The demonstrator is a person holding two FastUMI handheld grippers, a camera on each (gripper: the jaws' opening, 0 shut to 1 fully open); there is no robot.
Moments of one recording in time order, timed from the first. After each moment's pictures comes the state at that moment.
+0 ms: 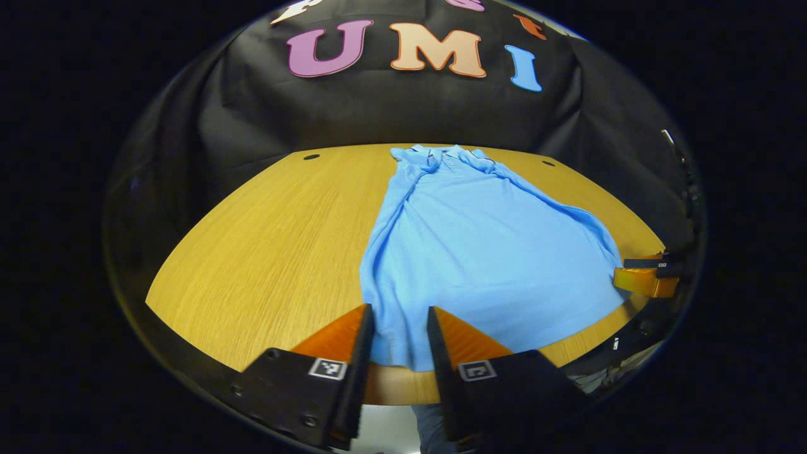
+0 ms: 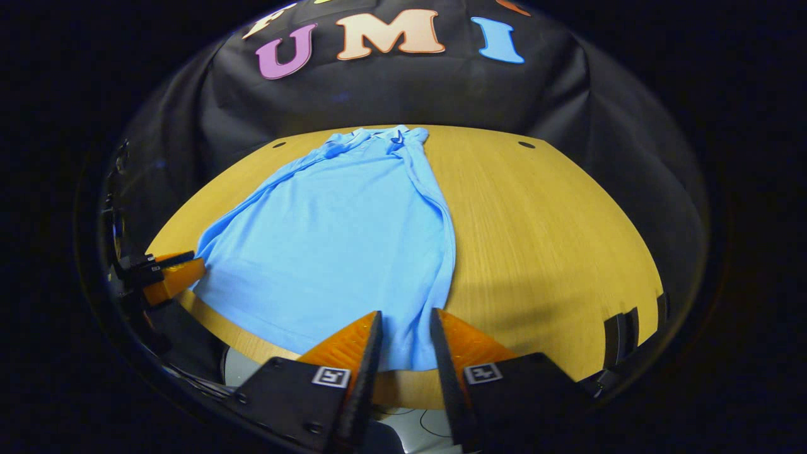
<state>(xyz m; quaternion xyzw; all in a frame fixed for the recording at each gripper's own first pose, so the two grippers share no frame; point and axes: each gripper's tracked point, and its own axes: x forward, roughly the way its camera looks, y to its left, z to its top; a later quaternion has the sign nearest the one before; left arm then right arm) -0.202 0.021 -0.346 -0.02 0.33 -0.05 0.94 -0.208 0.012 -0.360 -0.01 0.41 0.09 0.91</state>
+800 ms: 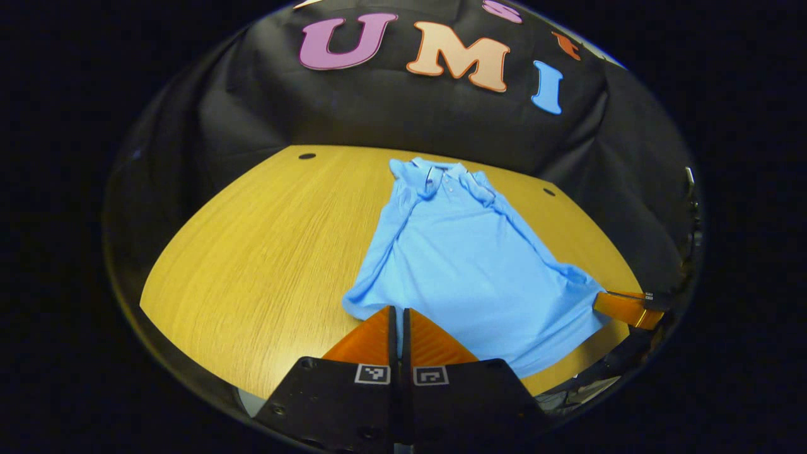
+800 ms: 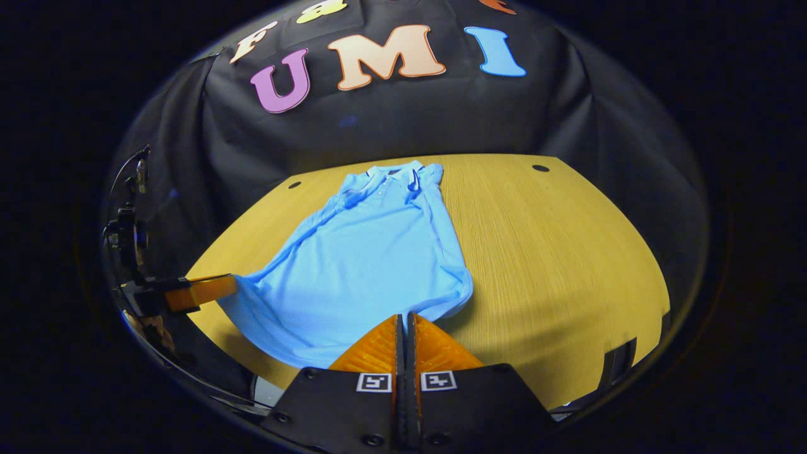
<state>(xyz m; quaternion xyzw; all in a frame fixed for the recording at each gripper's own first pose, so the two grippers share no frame) -0.129 0.022 -0.273 -0.09 0.32 -0.06 0.94 -0.137 0.031 -0.281 0.05 0.35 0.11 0.93</state>
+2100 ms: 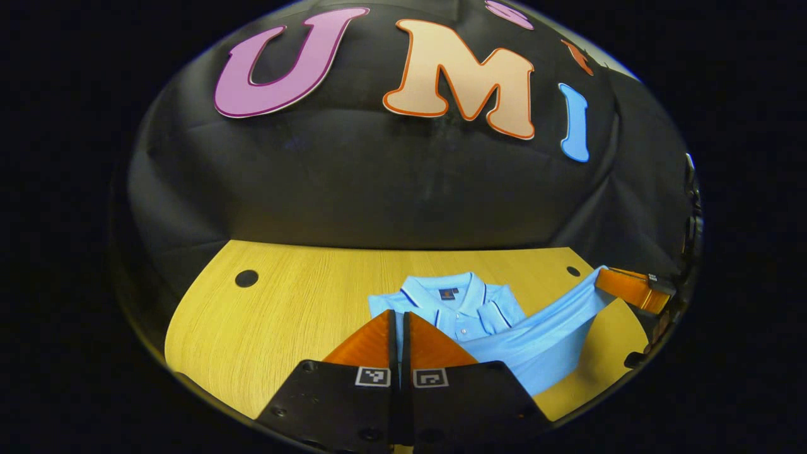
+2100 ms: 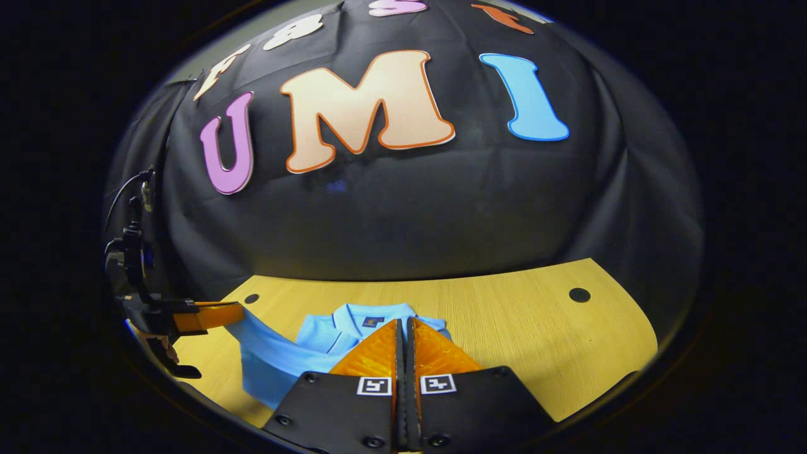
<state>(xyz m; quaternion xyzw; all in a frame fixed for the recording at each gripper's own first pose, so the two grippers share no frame) 0.215 0.034 -0.220 -0.07 0.26 -0.09 0.96 0.221 0.055 -0.220 0.07 0.21 0.07 0.97</state>
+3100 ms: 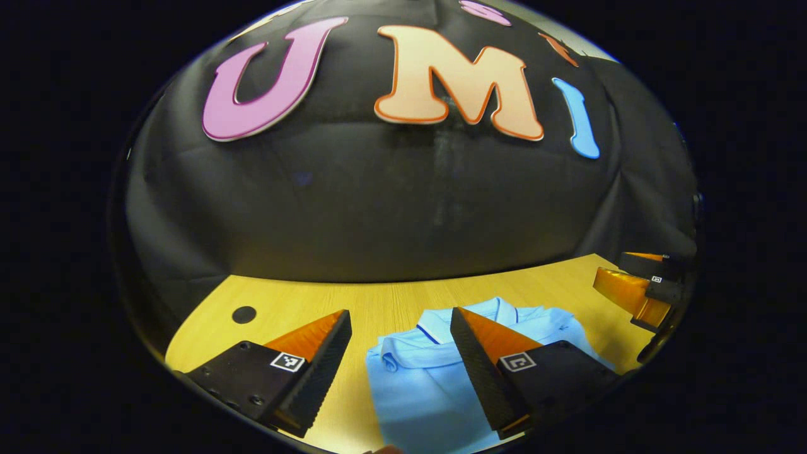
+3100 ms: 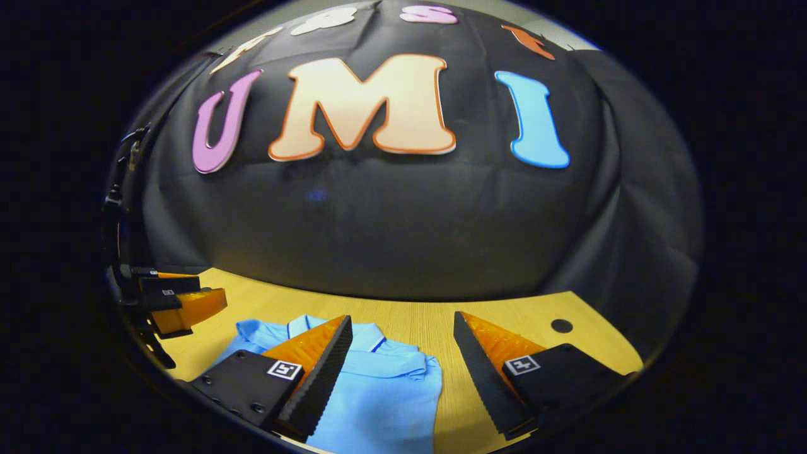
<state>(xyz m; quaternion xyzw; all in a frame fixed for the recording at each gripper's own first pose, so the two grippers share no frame) 0.226 0.031 -0.205 -0.02 0.16 -0.06 0.99 0.225 0.051 -0.214 -0.01 0.13 0.03 0.99</state>
